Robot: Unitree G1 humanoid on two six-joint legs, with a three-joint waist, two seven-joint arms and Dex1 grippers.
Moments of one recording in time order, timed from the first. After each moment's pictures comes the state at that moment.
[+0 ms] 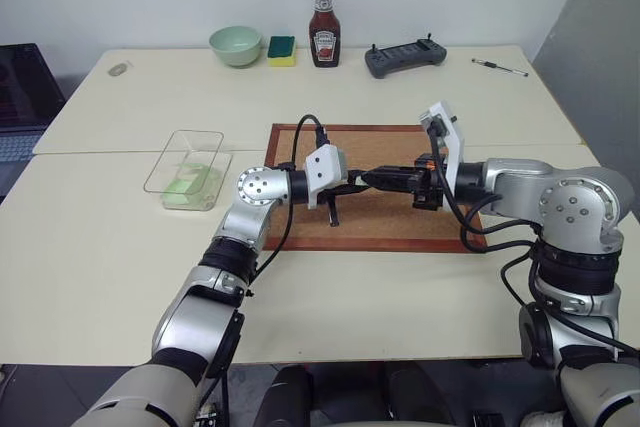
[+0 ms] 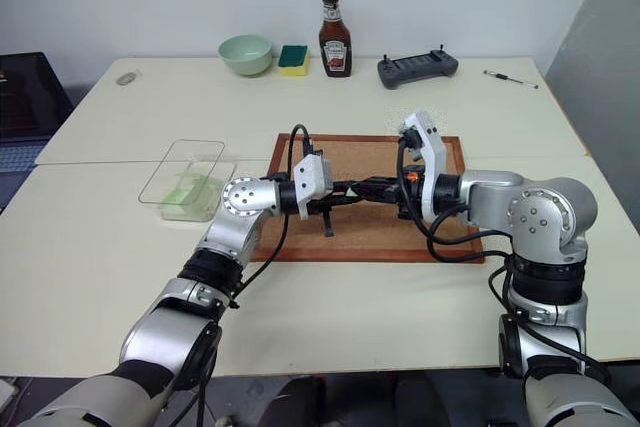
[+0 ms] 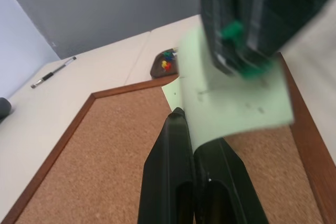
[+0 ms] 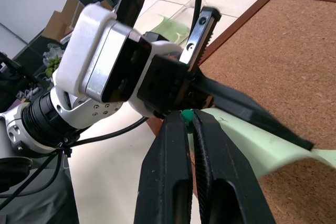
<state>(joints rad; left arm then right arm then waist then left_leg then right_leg) -0.80 0.28 -0.19 0.65 -0.12 -0.37 -1.13 -0.77 -0.38 -0.17 -0.26 0.84 1.45 0.48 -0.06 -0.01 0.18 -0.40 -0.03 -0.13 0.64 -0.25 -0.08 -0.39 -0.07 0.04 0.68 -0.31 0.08</state>
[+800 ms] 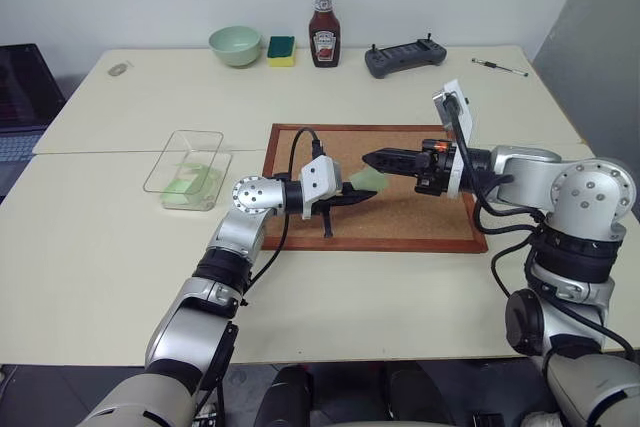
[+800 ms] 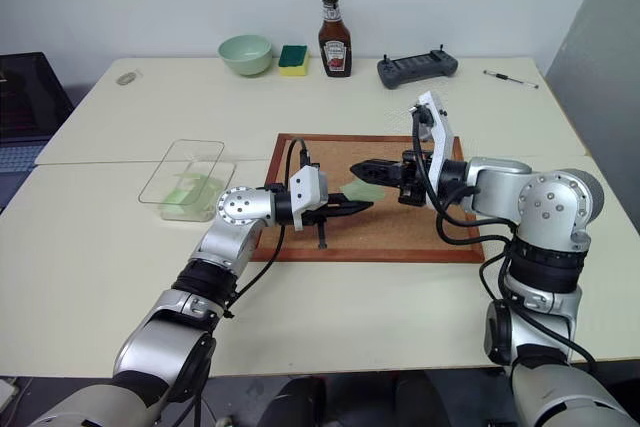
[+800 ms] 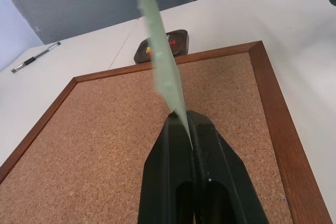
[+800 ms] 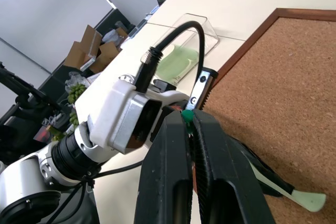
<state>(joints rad) -0.75 0.29 -0.19 0.59 -0.12 -0.31 -1.15 -0.84 -0.31 -0.30 -0.19 0.93 1.53 0.40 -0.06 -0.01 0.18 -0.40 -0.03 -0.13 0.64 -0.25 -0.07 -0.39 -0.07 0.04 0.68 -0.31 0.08</state>
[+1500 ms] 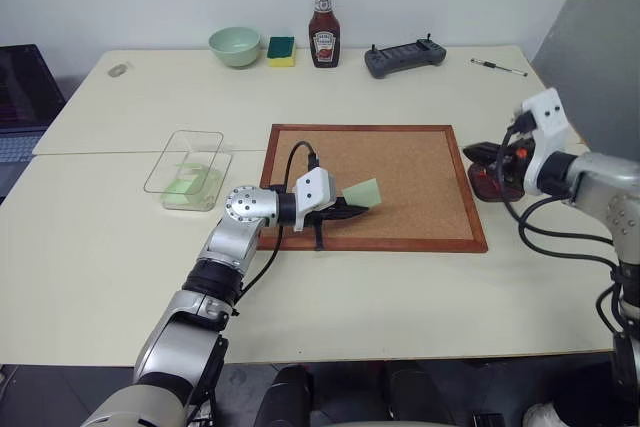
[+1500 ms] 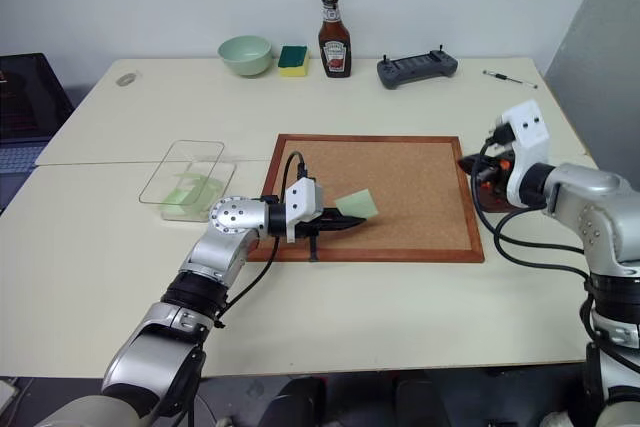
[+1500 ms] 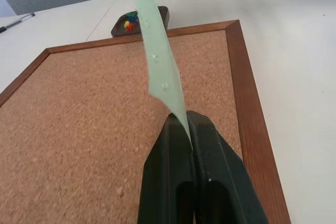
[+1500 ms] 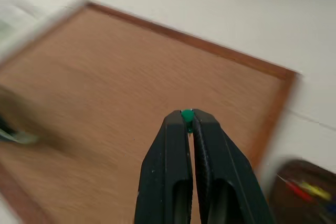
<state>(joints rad) -0.68 0.33 -0.21 0.48 -0.11 -0.19 -1.18 -0.55 -0.84 -0.01 -0.04 0.37 0.80 0.56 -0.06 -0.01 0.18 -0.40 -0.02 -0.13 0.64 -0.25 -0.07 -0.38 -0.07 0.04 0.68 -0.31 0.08</state>
